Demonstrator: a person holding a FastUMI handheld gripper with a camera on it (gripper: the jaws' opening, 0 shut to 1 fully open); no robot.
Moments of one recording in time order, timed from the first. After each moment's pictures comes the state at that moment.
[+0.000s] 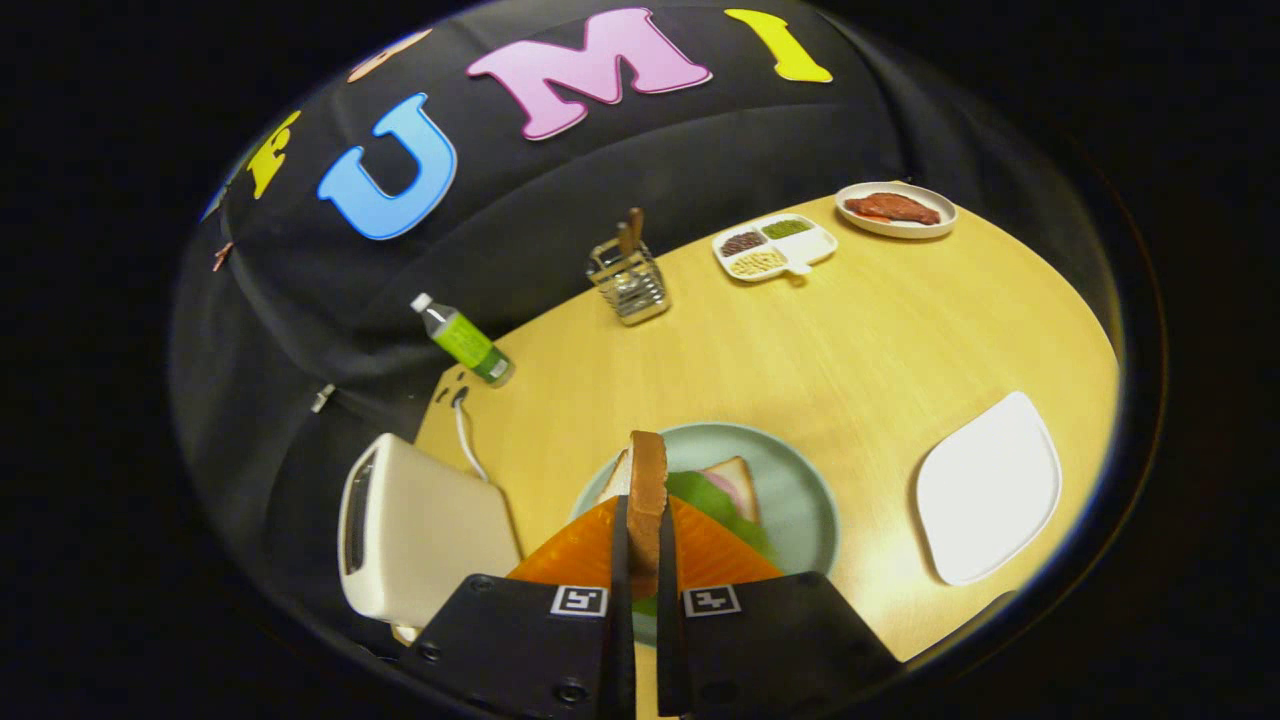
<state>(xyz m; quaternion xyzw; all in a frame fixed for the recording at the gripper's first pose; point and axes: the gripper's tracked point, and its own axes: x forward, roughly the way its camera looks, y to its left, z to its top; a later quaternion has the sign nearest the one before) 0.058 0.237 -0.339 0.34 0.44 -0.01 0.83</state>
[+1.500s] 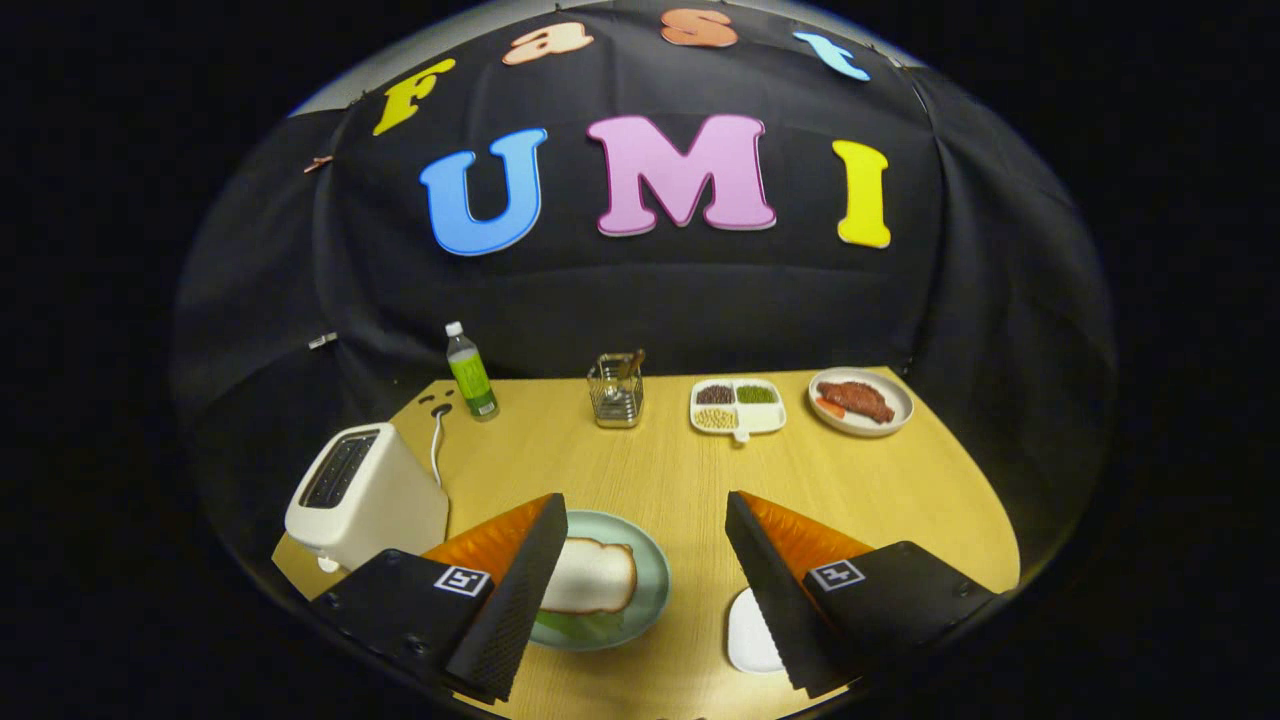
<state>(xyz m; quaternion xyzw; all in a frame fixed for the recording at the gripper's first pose) 0.067 0.129 -0.210 0.15 0.28 0.04 0.95</state>
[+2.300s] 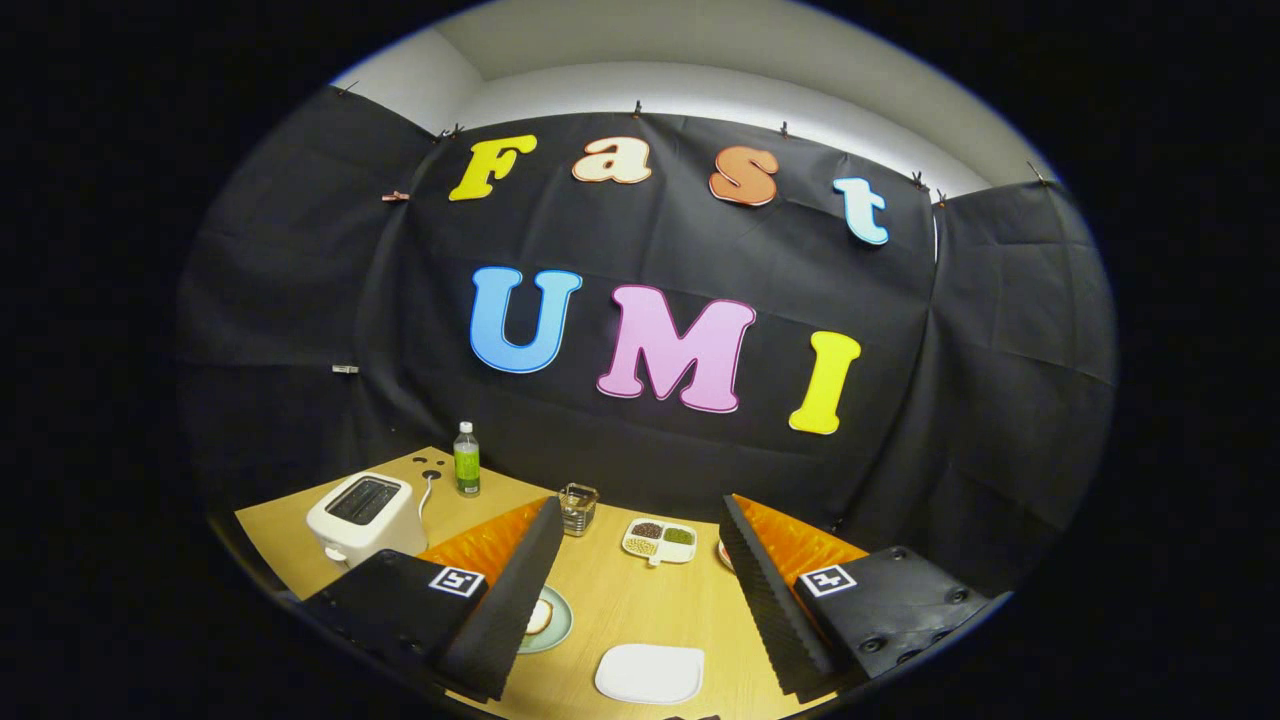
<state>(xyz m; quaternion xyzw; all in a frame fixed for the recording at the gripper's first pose) 0.005 0.034 -0.046 0.03 0.11 0.03 0.99</state>
